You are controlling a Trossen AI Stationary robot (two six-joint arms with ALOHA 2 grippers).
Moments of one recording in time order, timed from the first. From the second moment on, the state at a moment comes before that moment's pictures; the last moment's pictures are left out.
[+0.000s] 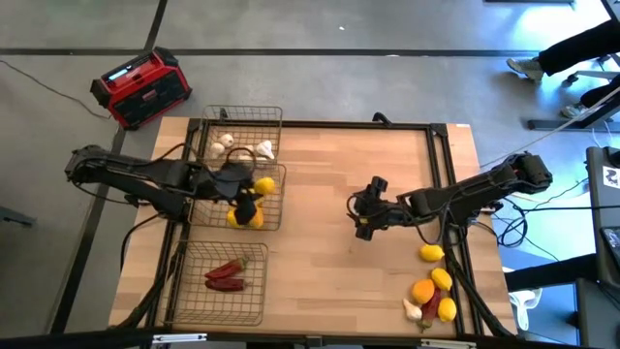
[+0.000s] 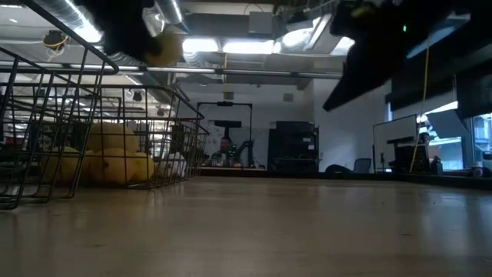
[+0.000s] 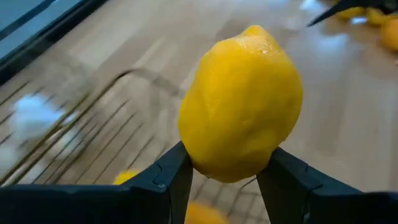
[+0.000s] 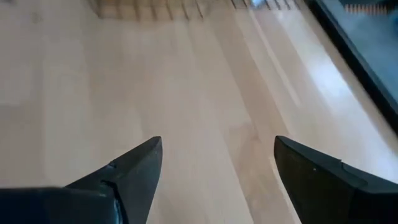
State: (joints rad) left arm -0.13 1.02 0.88 -0.67 -0.36 -0.54; right arm 0.26 1.35 0.83 -0.34 0.53 0.26
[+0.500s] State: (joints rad) left arm -0.08 1.03 0.88 -1.13 -0.43 -0.99; right arm 0.08 1.35 0.67 -0.34 0.43 0.49
